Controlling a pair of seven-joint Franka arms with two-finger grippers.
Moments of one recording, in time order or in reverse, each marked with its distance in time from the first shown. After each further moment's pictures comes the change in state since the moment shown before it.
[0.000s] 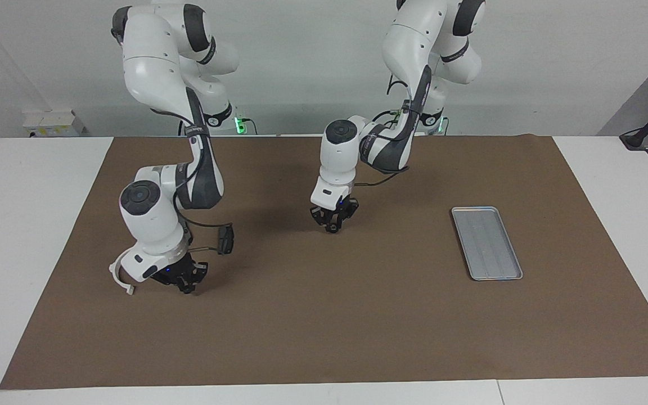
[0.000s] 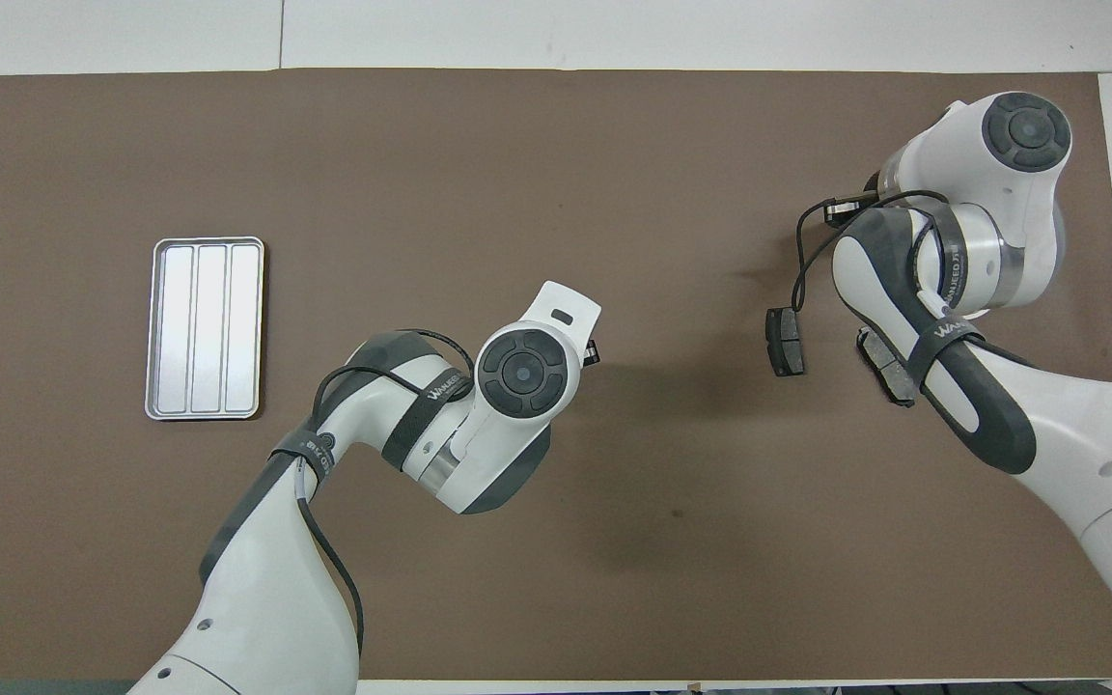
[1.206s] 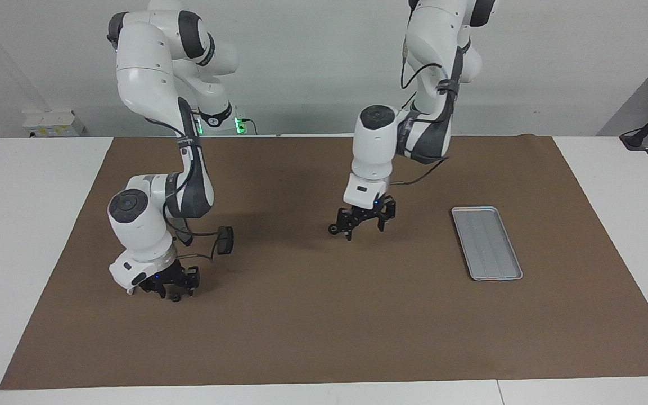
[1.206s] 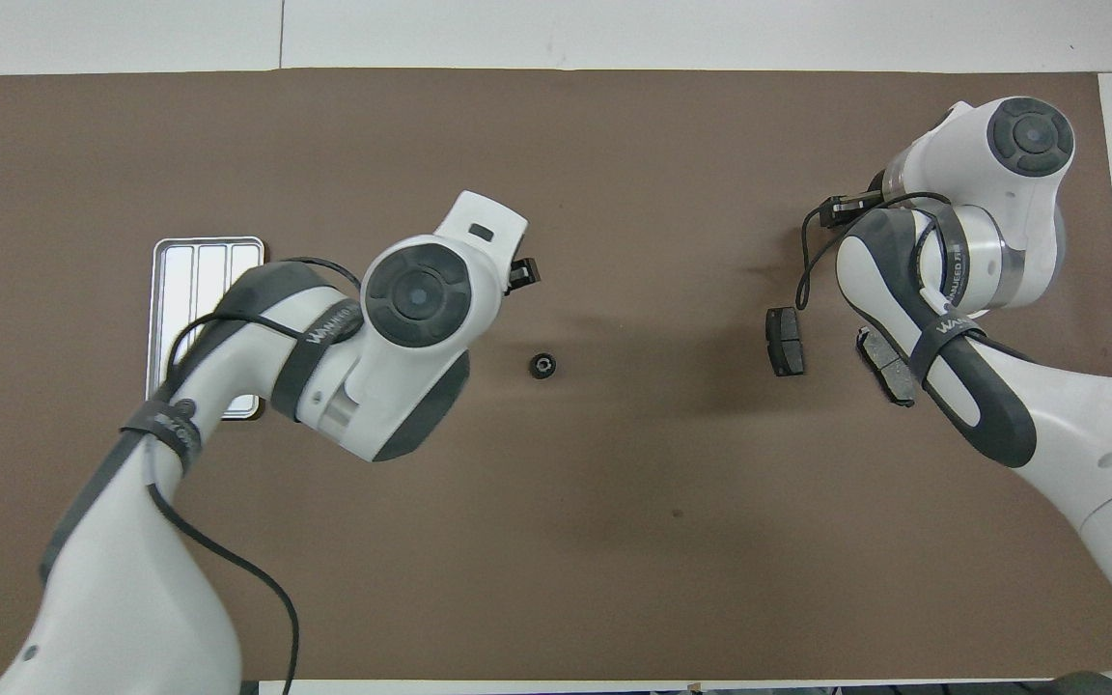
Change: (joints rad) left arm 0.165 -0.130 0.050 0.131 0.075 -0.190 0.180; right arm -0.007 0.005 0.006 0.003 0.000 0.016 -0.028
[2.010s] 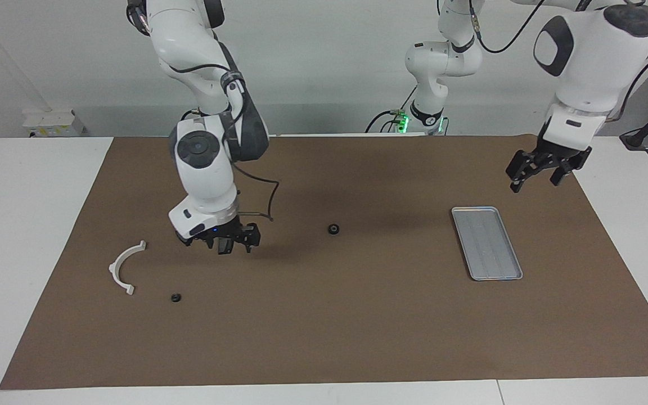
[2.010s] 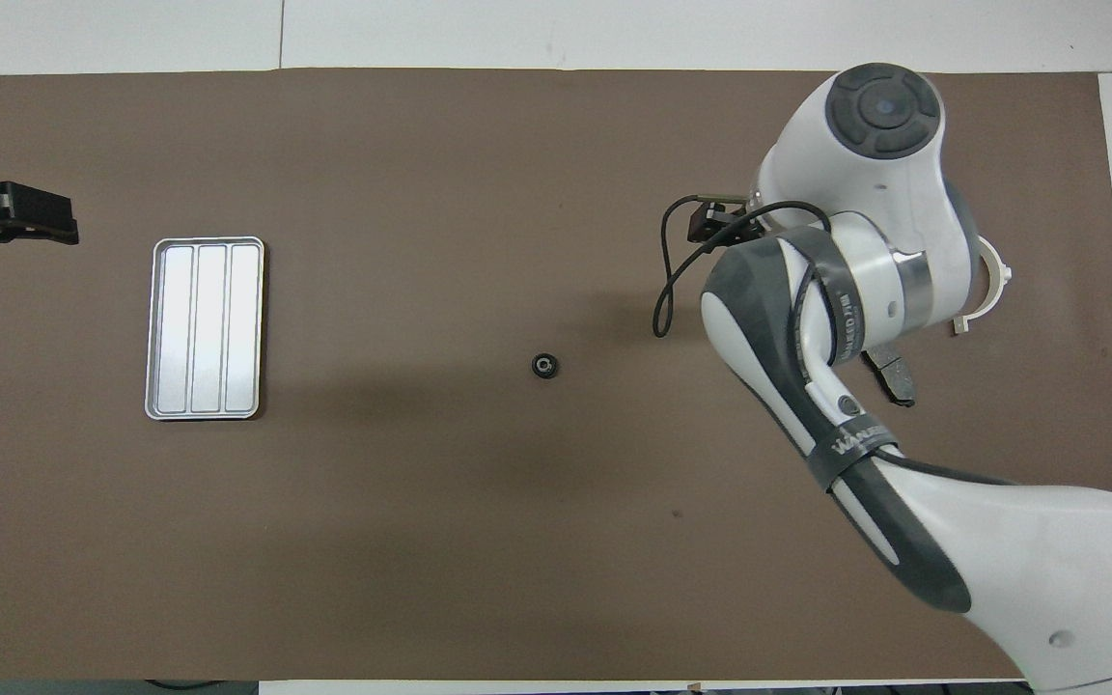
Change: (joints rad) left arm 0.485 -0.239 0.008 0.202 -0.079 -0.502 0.715; right arm 0.294 -0.176 0.011 0.057 0.001 -0.358 0.617
